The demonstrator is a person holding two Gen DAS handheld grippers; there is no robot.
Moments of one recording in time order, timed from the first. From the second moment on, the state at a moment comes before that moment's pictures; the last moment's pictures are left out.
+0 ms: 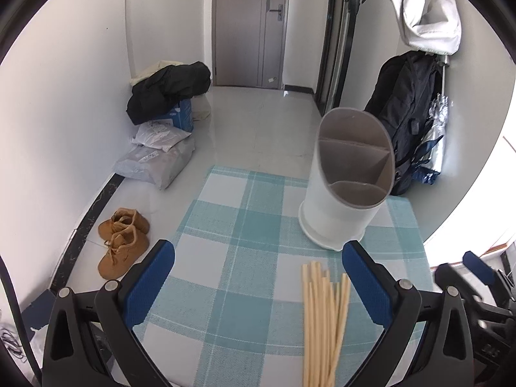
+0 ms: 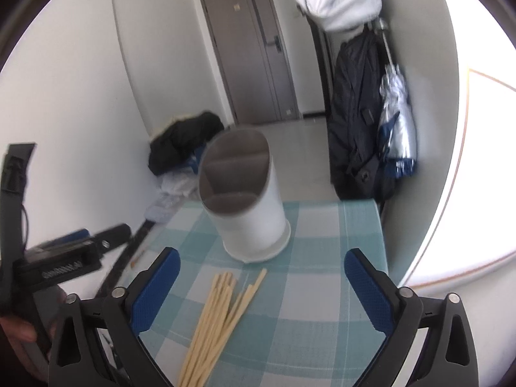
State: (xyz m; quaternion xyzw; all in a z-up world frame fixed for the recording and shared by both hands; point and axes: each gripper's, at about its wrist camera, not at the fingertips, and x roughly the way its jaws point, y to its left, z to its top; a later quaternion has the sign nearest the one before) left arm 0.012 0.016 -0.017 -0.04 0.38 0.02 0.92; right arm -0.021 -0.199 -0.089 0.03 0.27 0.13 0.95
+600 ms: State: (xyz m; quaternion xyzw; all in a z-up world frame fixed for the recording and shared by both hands) left arm 0.046 0.070 -0.050 -0.09 0.46 0.03 0.88; right arm 0.082 -0.156 -0.173 0.01 0.45 0.08 0.89
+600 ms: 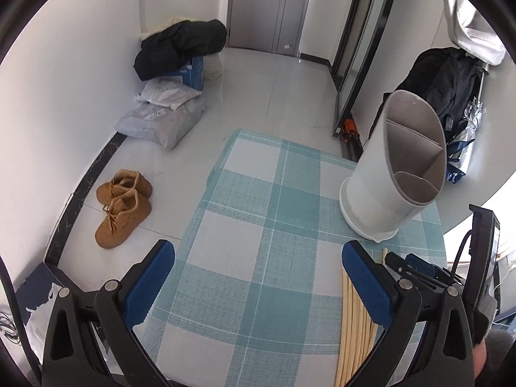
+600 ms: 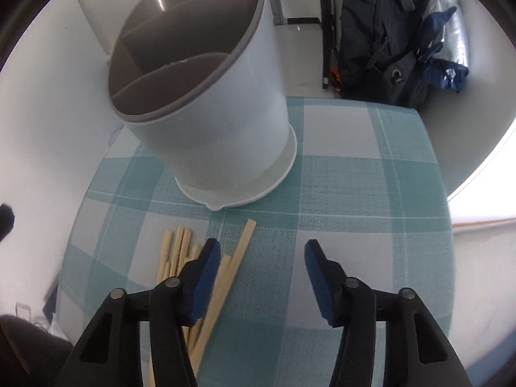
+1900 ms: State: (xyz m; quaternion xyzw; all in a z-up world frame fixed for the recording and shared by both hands) left arm 0.077 0.010 -0.119 -0.06 0.58 -0.01 0.81; right arm 0.031 -0.287 -0.120 0.28 0.34 0.12 0.89
